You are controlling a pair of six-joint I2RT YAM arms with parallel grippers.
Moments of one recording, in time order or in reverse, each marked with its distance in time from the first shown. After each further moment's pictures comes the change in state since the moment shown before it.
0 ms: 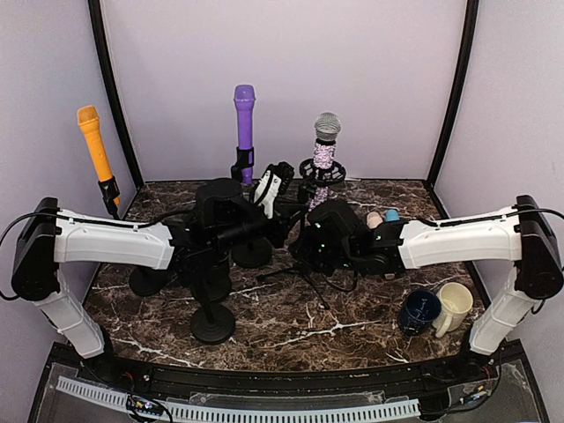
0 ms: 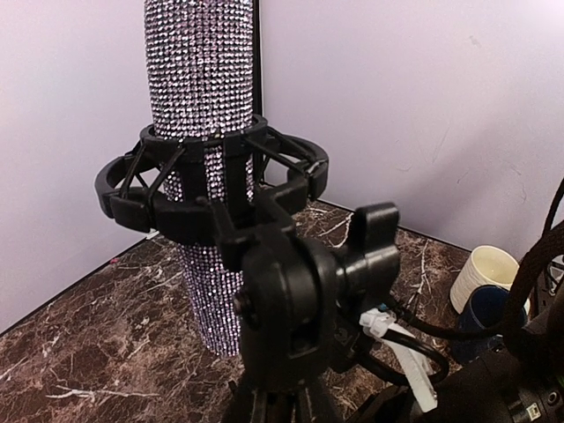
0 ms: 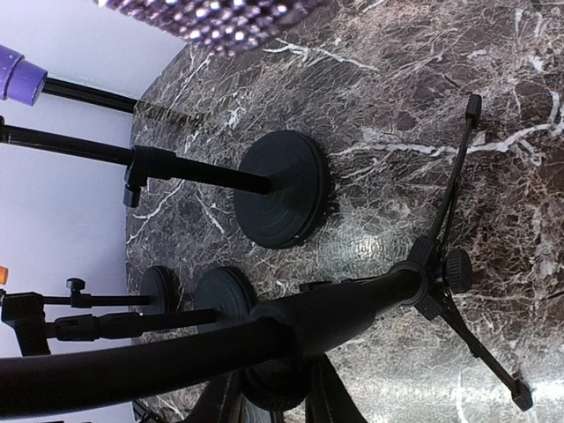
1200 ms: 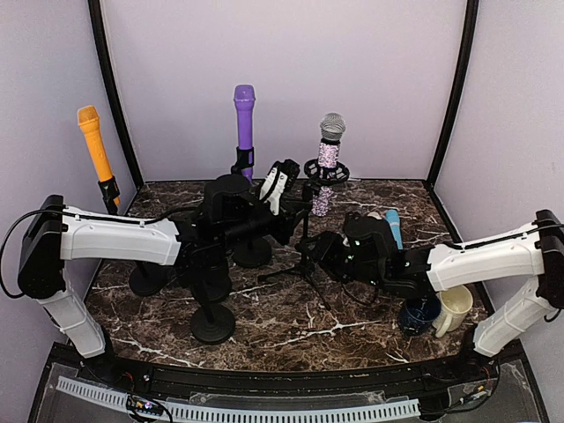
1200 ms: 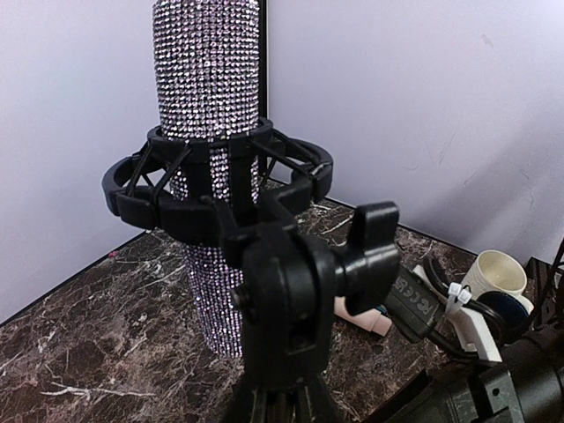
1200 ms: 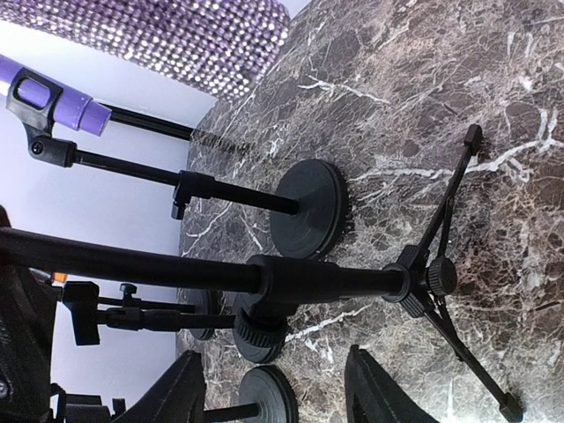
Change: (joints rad) left arm -0.001 0.047 0.067 -0.043 -0.014 -0.024; right arm -0.007 -0.188 -0.322 0.353 0.009 -0.003
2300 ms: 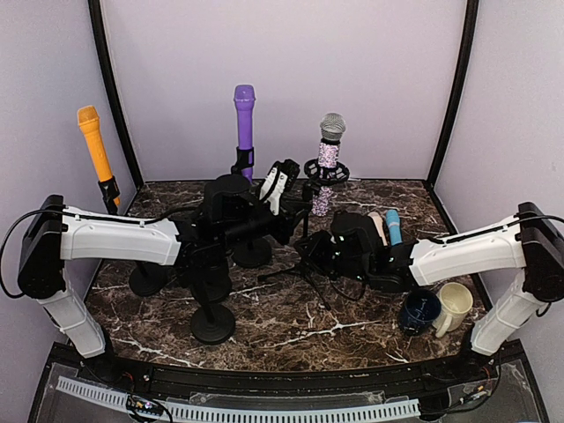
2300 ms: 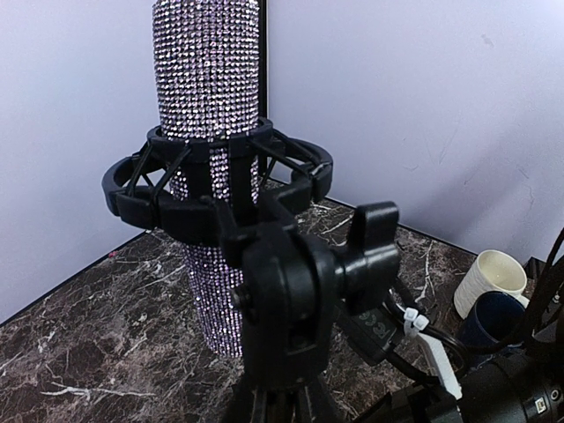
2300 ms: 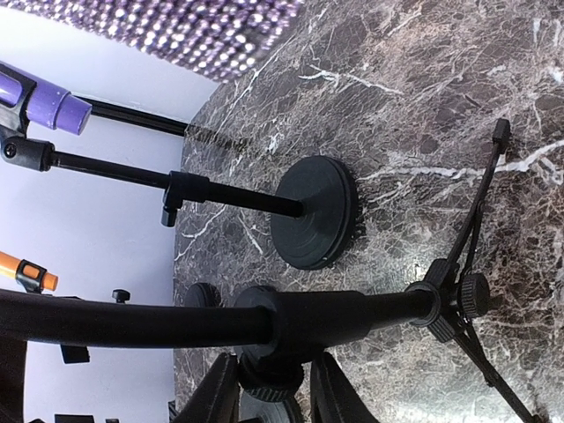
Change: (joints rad) left arm 0.000 0.000 0.000 -0.001 0.001 0.000; right arm -0.016 0.124 0.087 0.020 -0.022 0.009
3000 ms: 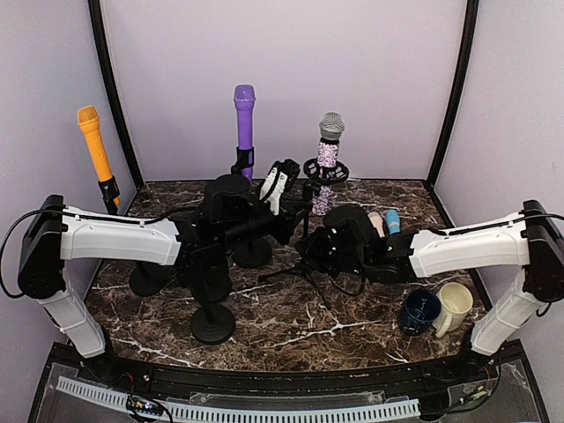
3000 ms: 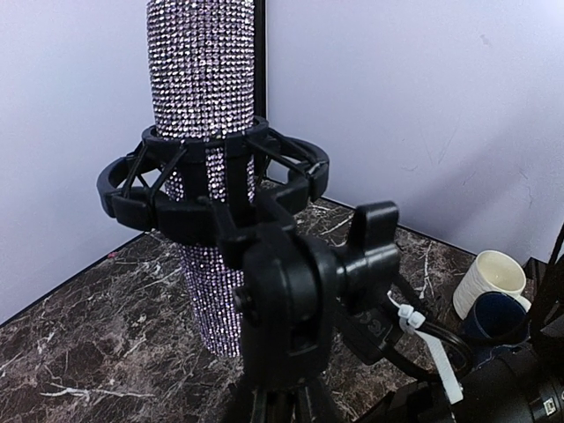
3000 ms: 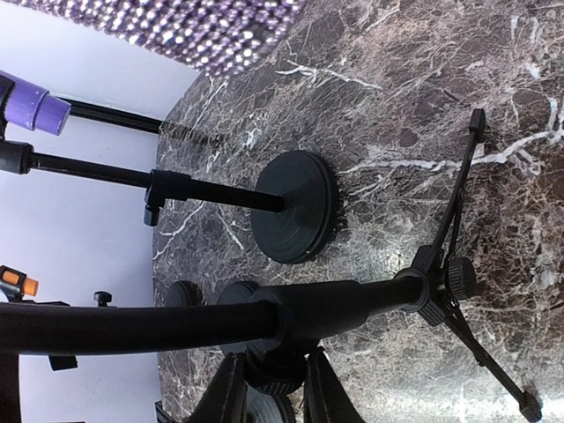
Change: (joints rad) left arm 0.000 0.000 0.000 0.000 -0.002 0.000; right arm 0.004 -0.002 0.093 -0.191 0.020 0.015
